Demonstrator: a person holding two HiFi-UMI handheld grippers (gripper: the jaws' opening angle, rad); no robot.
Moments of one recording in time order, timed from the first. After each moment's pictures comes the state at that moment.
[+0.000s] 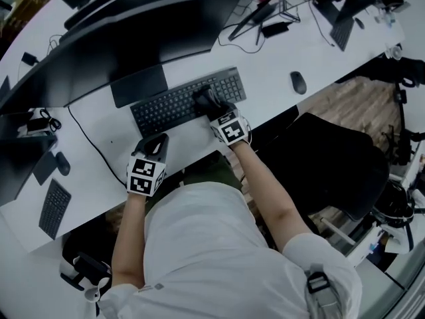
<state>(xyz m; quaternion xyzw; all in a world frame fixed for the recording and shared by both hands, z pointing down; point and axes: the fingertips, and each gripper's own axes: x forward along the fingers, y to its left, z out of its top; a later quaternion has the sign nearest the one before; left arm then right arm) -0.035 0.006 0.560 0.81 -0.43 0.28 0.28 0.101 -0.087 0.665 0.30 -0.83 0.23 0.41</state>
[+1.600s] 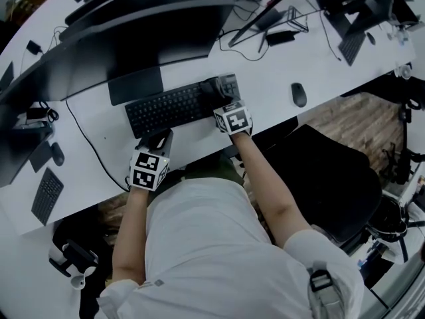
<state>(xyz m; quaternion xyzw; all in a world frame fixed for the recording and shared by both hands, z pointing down) 0.004 -0.026 0.562 0.80 -0.45 0.28 0.29 0.121 -0.151 0.656 0.30 -0.84 0.26 0.38</state>
